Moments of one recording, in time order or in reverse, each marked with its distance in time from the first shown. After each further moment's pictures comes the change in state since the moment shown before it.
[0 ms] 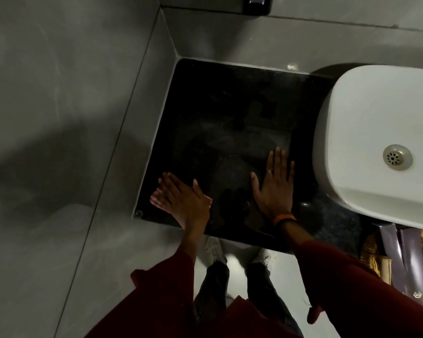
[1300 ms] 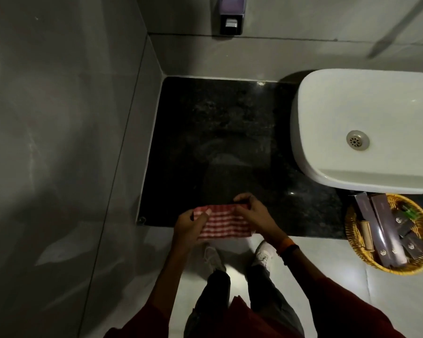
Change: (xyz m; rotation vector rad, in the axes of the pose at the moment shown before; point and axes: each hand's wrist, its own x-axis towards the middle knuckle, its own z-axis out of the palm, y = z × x) left_hand -0.044 -0.060 -0.060 -0.739 -0.668 -0.074; right_hand -0.098 -0.049 -0.053 1.032 -0.478 0.365
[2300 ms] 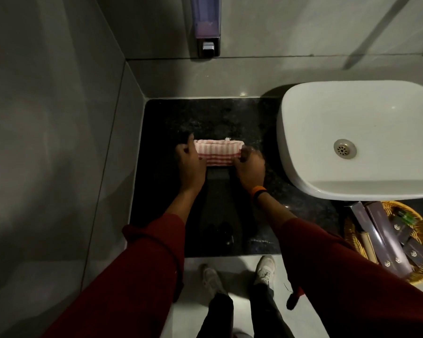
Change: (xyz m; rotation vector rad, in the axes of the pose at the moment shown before) left_hand 0.138 0.163 0.048 0.449 0.261 0.642; right_hand 0.128 -0.089 -0.043 -0.277 0.595 -0.170
